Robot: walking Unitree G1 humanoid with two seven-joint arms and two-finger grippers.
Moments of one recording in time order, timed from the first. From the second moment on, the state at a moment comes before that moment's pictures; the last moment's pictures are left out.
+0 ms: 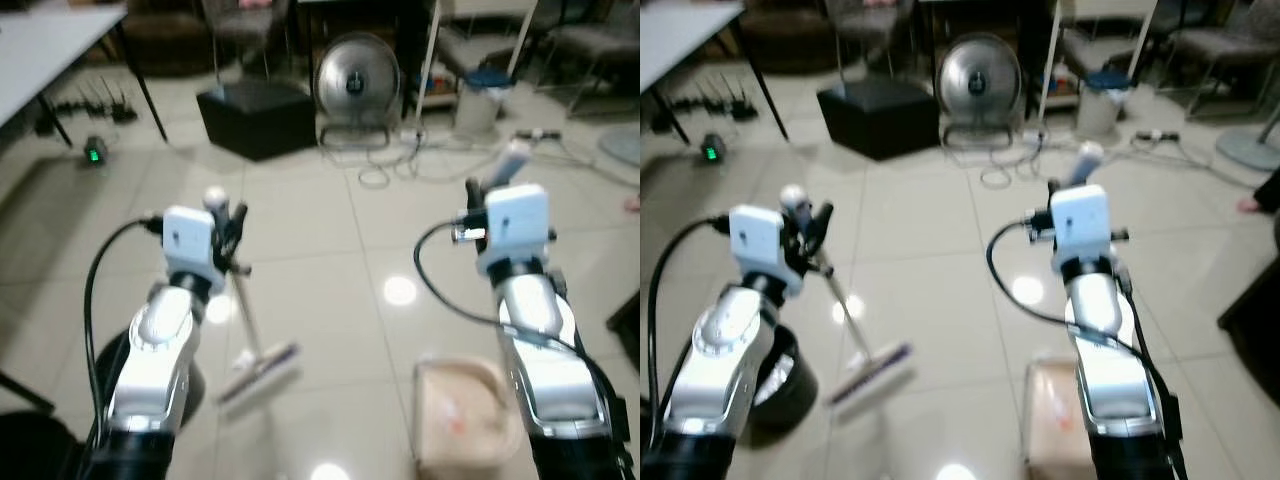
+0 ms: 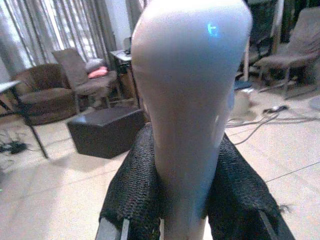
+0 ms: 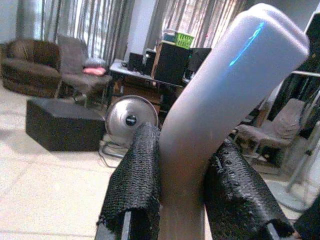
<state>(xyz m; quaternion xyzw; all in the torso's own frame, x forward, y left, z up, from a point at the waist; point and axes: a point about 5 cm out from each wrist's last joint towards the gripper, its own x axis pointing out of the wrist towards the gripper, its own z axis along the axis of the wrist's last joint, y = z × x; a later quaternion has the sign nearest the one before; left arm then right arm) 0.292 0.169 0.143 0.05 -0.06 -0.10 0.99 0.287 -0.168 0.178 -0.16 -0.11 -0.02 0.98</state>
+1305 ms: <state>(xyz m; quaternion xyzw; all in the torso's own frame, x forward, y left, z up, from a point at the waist) 0.299 0.154 0.147 0.02 -0.06 -0.10 0.99 0.289 -0.164 0.163 -0.16 -0.09 0.01 0.98</state>
